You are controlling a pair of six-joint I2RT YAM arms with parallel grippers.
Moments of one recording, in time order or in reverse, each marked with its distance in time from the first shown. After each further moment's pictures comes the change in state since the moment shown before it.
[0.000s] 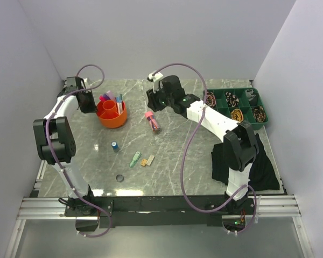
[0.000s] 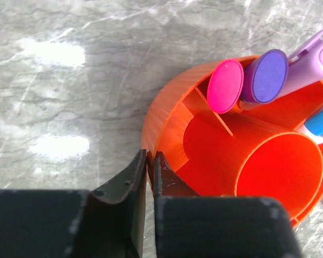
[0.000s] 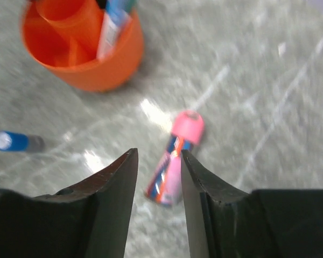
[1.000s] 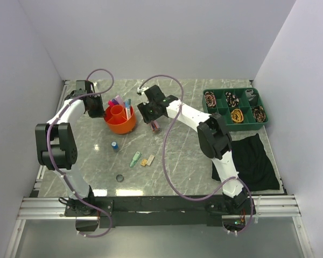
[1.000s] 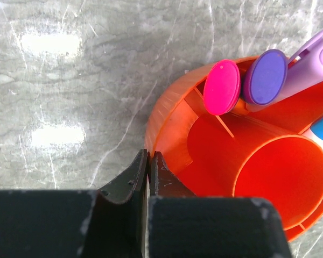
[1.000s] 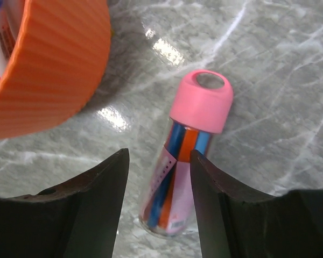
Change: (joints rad) left arm -0.106 -0.098 -0.105 -0.020 -0.009 -0.031; right arm 0.049 0.358 0.268 -0.315 0.126 0.058
